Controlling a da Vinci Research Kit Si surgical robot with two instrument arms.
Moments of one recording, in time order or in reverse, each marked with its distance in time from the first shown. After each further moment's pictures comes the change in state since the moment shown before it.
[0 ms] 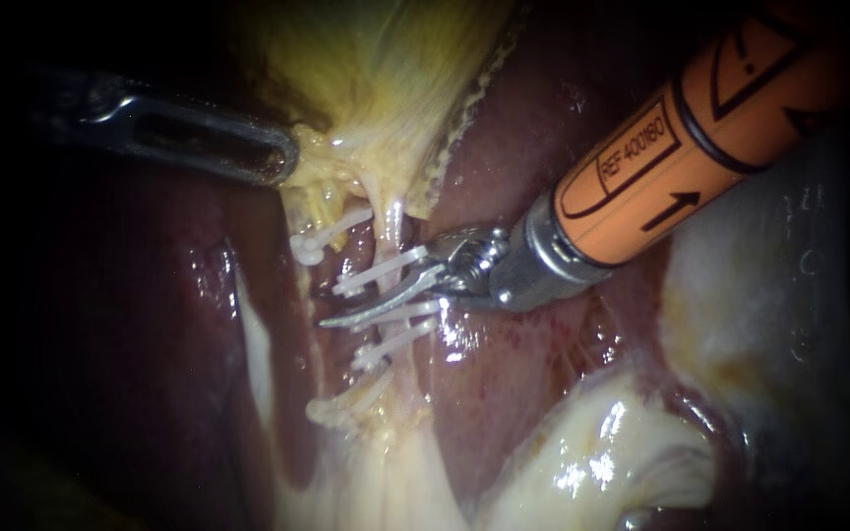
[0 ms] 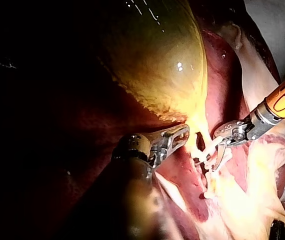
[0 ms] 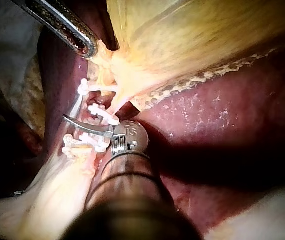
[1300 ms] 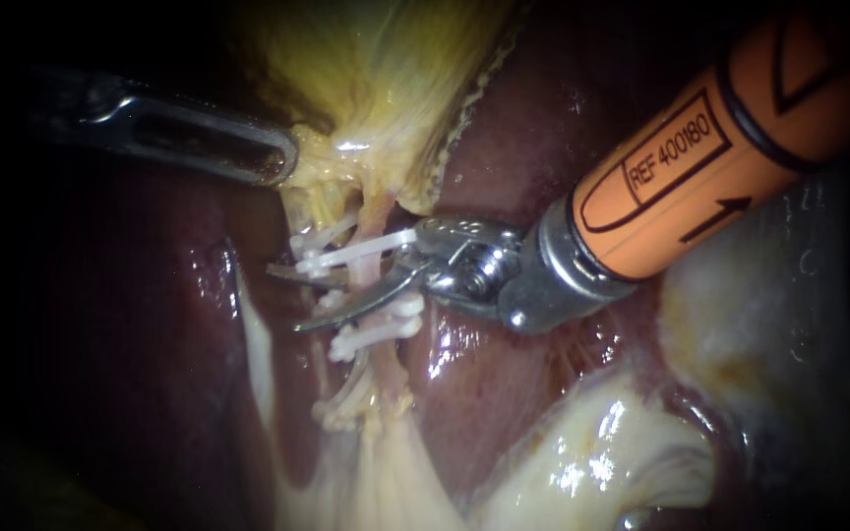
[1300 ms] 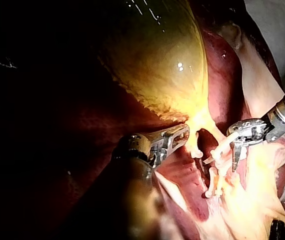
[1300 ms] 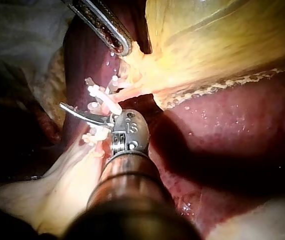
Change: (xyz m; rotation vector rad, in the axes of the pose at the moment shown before) right arm 0.004 -0.006 0.001 0.047 0.093 -0.220; left arm 0.000 0.000 0.000 -0.001 0.000 0.000
